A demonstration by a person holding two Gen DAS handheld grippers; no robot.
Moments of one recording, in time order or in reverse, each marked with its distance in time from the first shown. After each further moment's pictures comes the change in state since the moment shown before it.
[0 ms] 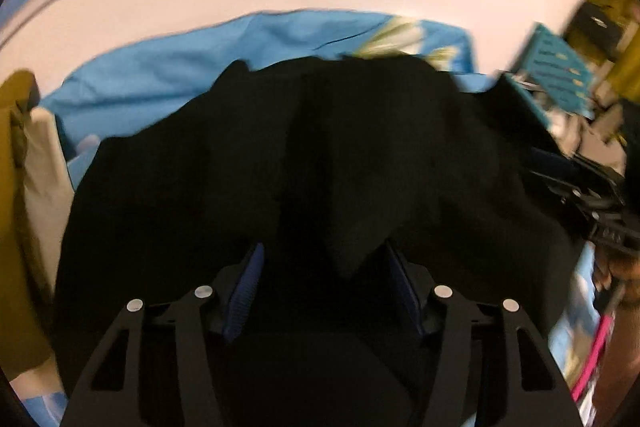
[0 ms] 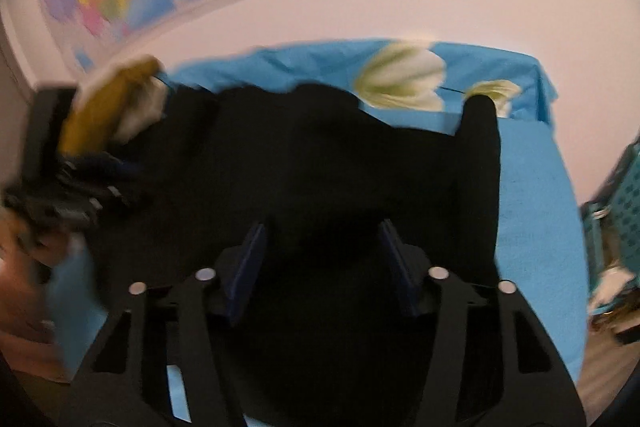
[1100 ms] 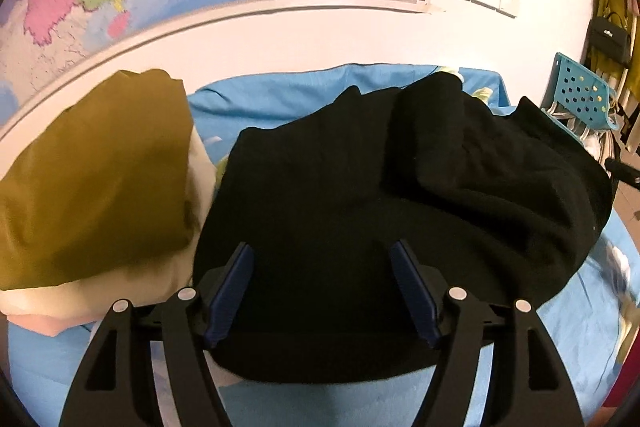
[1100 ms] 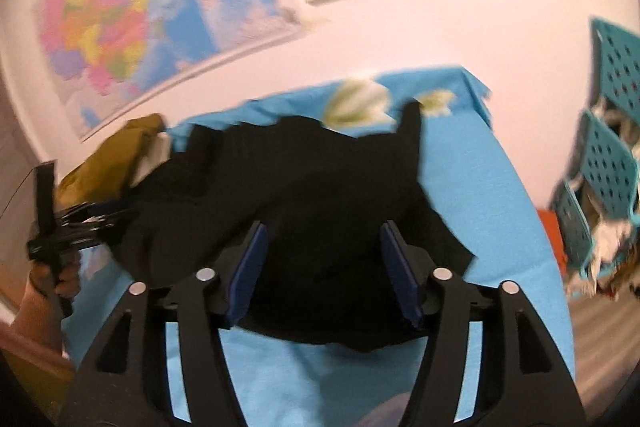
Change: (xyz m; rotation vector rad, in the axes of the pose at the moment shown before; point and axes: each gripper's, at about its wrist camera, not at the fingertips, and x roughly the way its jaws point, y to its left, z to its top) left arm -0.089 0.020 -0.096 0.009 -0.300 0.219; right arm -0.112 0.019 -0.068 0.060 -0.271 0.073
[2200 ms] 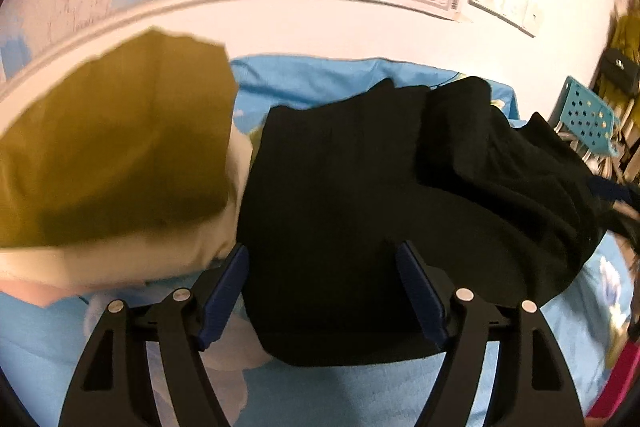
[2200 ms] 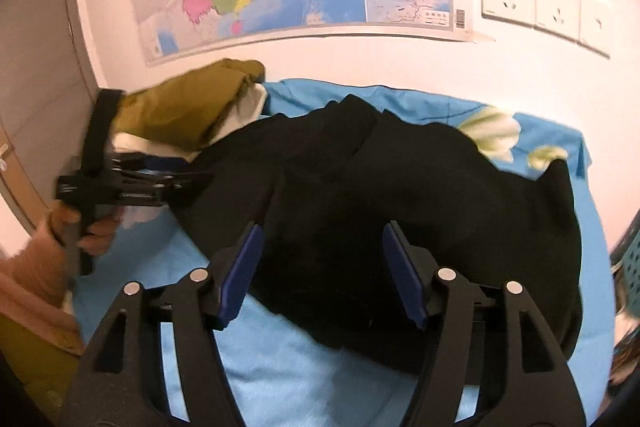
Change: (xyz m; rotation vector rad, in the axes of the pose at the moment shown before) left arm 0.006 0.031 -0.007 -0.086 0.020 -0.023; right arm 0.061 0.104 0.014 -0.268 0.078 0.054
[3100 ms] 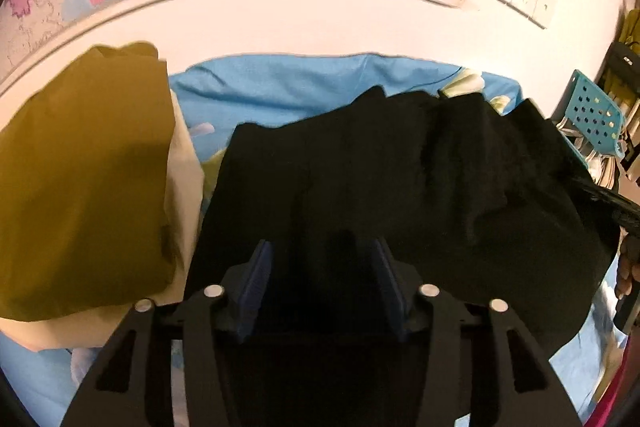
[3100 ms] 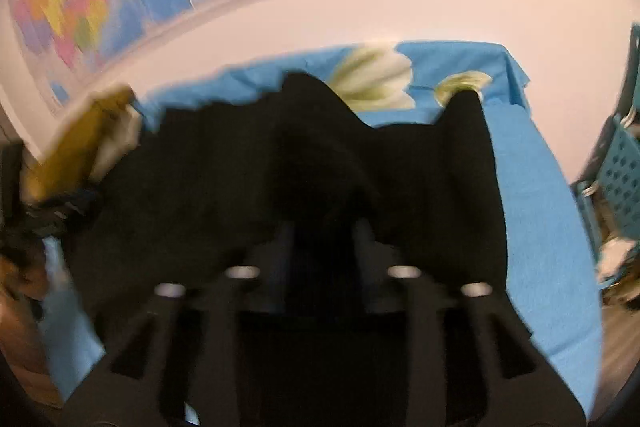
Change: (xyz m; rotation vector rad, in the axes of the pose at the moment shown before) left arm 0.045 -0.016 0.047 0.003 0.081 -0.030; right arm 0.014 -0.132 -0.017 0.331 0.001 -0.079
